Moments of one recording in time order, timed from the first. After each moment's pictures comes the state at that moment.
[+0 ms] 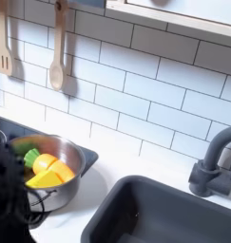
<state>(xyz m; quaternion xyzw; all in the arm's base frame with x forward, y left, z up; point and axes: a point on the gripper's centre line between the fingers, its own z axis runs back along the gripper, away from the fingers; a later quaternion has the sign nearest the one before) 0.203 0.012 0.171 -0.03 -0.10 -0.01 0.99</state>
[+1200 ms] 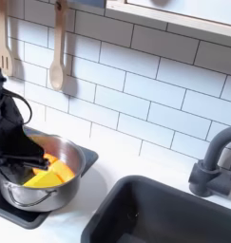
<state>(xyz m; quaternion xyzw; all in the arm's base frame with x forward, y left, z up) 0.276 0.061 0.221 -0.04 -0.25 0.06 0.97</state>
